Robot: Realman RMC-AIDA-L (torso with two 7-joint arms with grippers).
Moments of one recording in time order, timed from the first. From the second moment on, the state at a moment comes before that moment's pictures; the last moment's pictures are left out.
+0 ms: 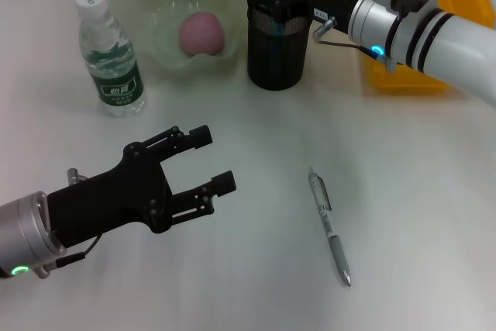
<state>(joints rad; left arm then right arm) -0.46 -2.07 0.33 0.18 2.10 1.78 -0.85 0.97 2.09 -0.91 -0.02 -1.13 -0.89 0.62</state>
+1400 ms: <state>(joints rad) -0.48 -2.06 0.40 0.31 2.11 1.82 -0.85 0.55 2.00 -1.02 -0.62 -1.56 -1.66 1.54</state>
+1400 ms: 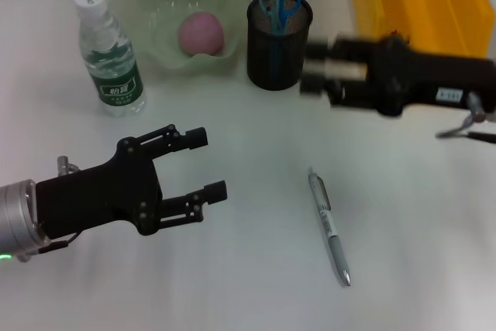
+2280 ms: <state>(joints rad) -0.49 -2.07 0.45 0.31 2.11 1.73 -0.85 0.88 2.05 -1.18 -0.90 -2.51 -1.75 2.43</state>
